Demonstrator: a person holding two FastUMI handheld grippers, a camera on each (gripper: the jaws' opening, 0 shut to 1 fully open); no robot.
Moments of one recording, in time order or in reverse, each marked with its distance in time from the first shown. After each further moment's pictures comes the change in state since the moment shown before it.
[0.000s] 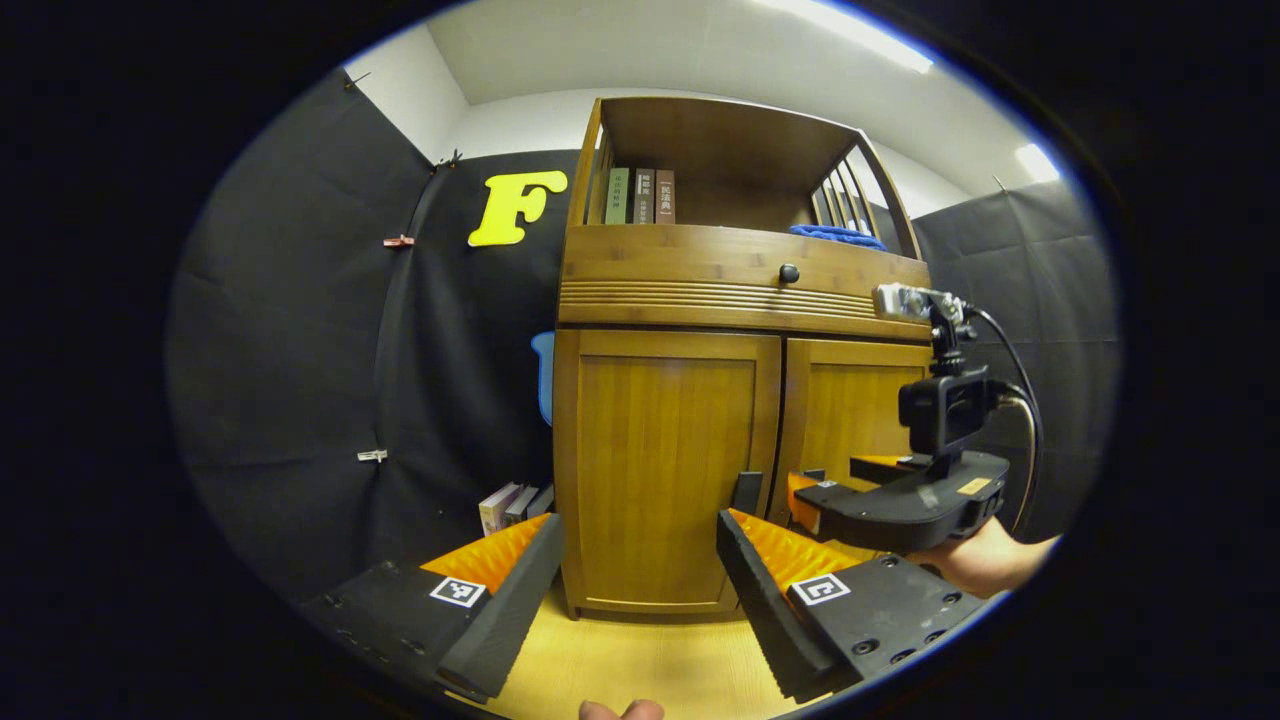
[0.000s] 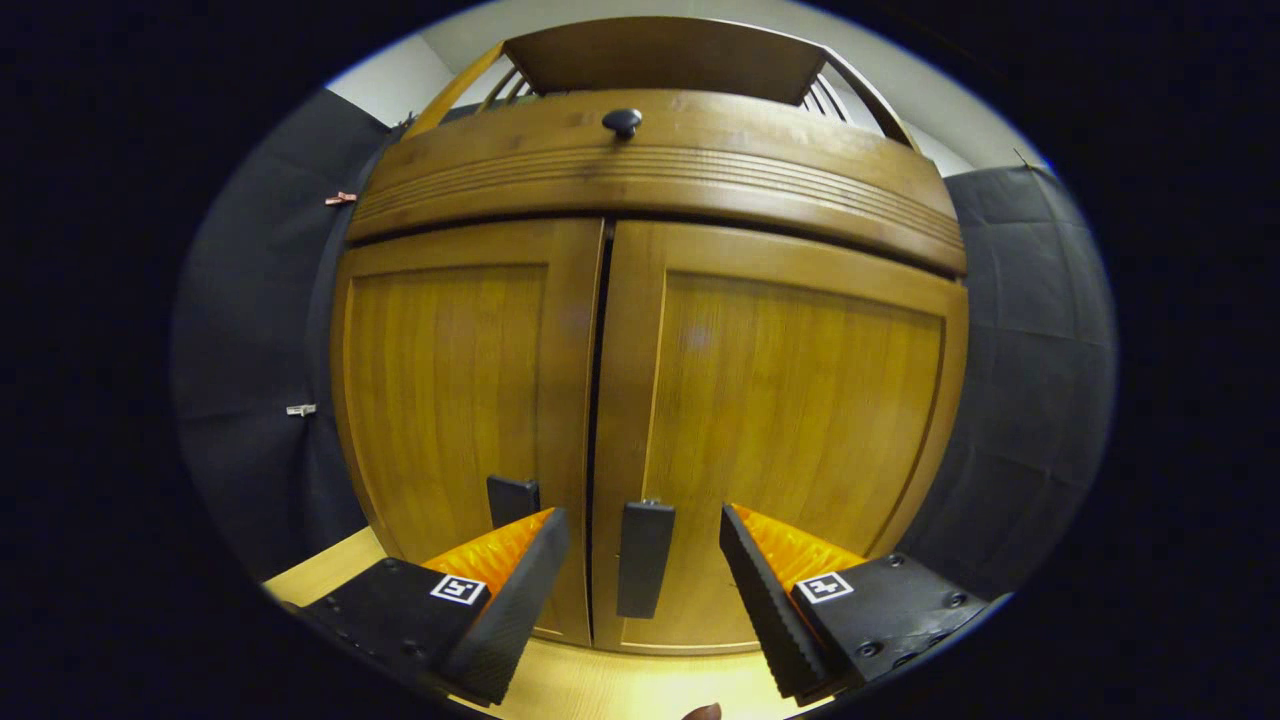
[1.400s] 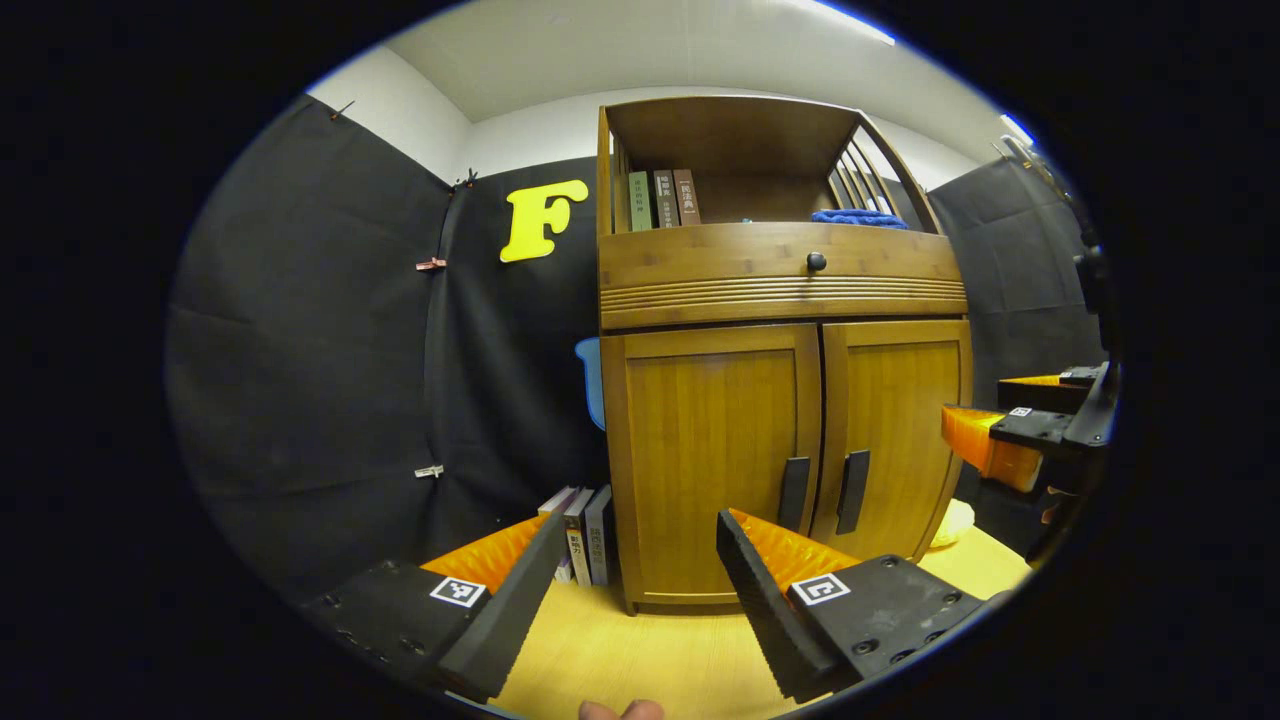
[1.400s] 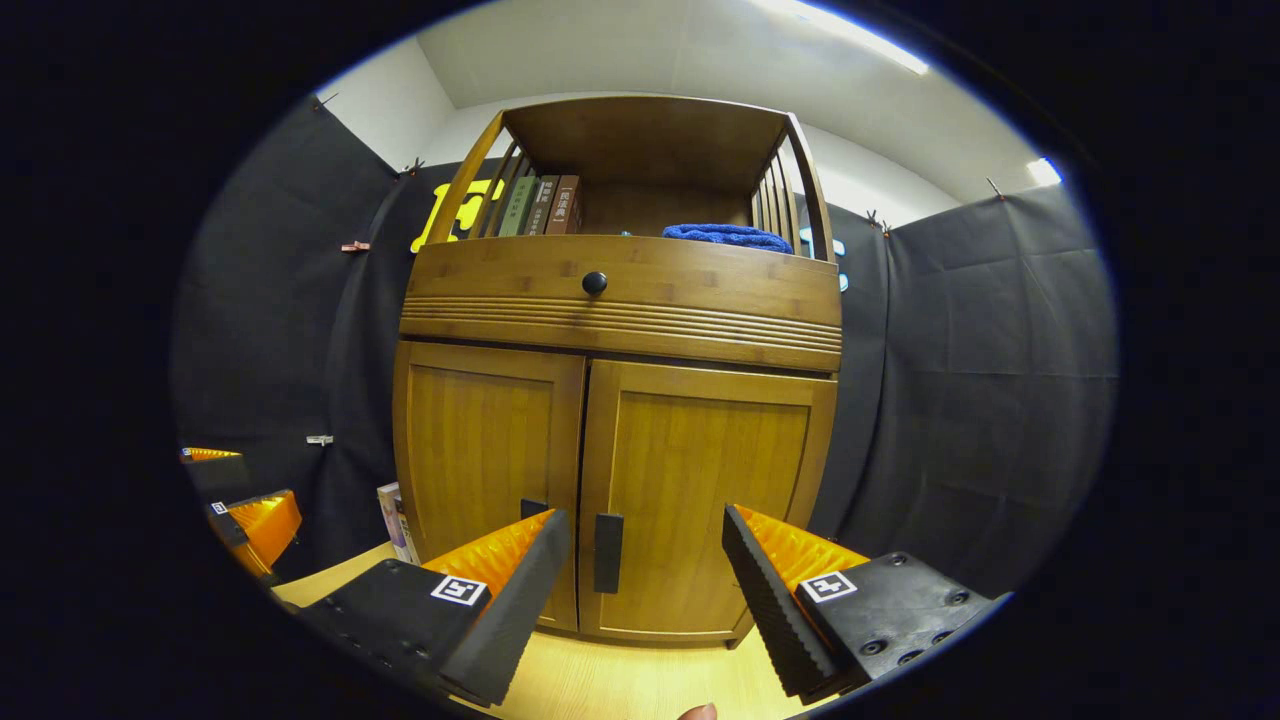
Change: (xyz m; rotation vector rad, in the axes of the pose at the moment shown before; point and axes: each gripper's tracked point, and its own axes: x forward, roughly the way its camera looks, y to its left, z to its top) left arm -0.025 0.024 0.007 0.091 -0.003 0.137; right arm -0.162 -0.035 0.087 -0.017 -0.170 -0.013
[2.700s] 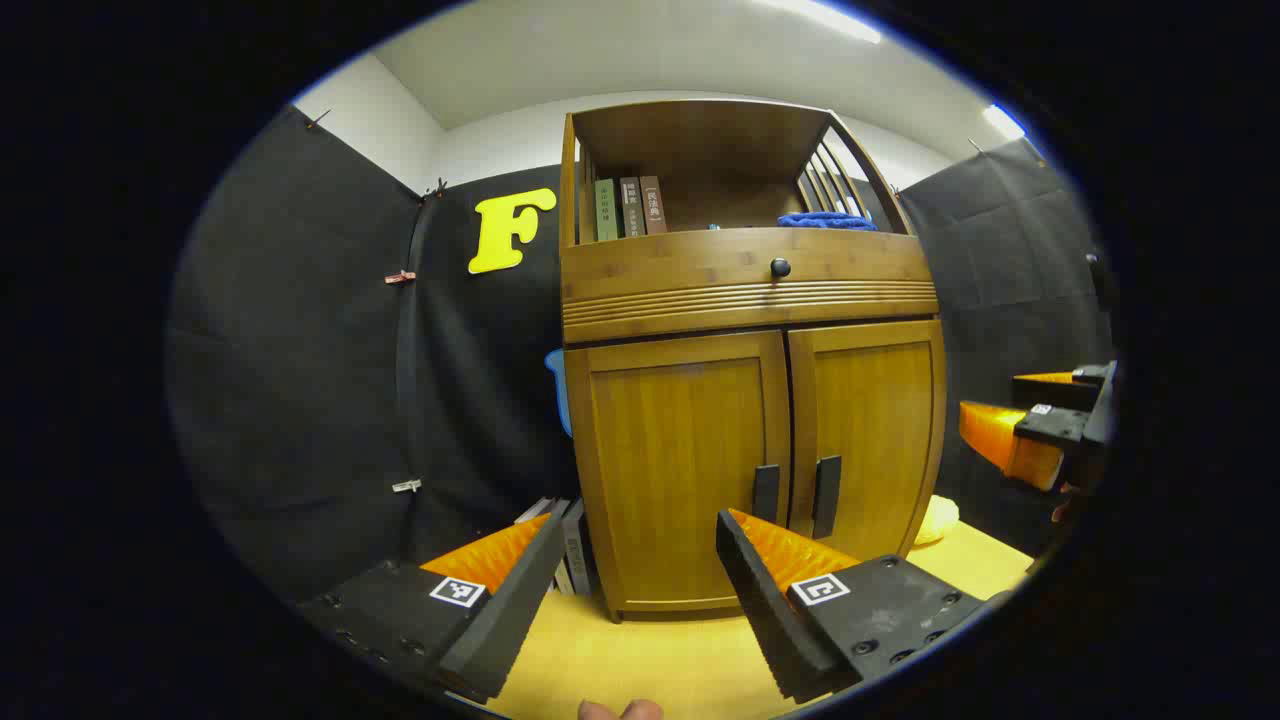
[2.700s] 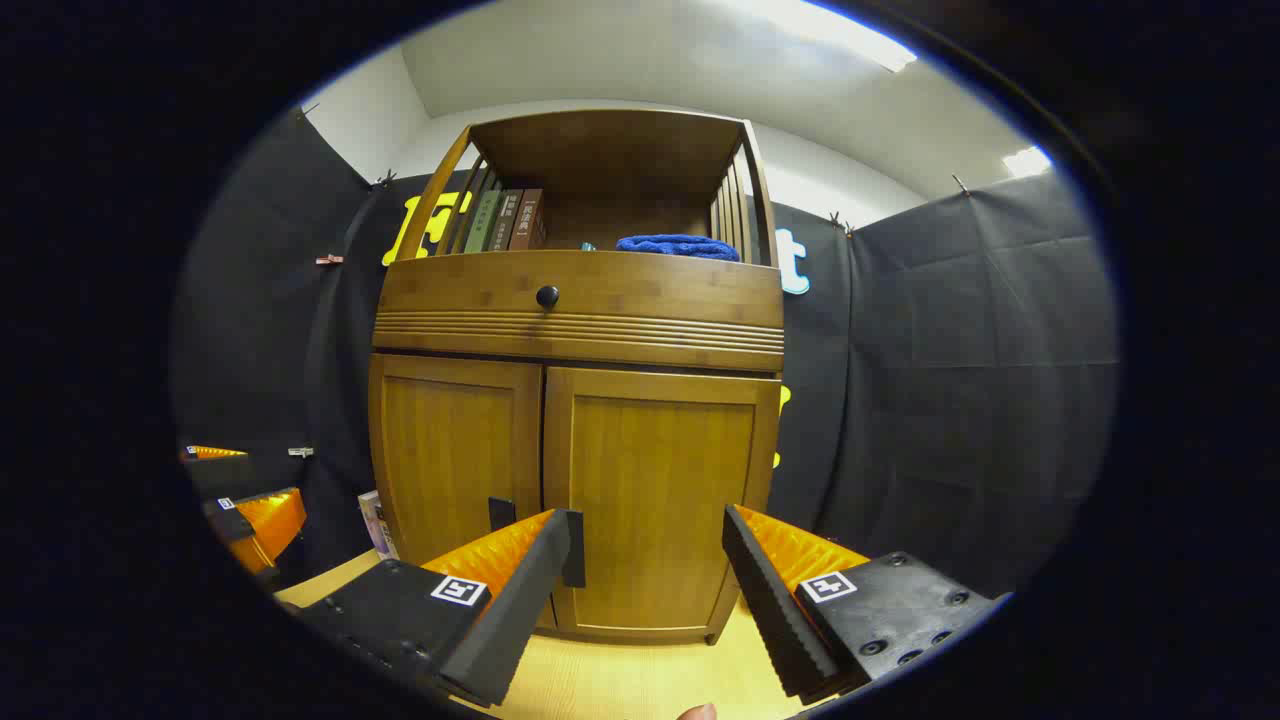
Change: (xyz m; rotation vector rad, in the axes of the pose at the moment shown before) left arm 0.003 -0.025 0.002 0.048 -0.013 -0.064; right arm -0.019 -0.031 0.003 0.023 -0.029 -0.070
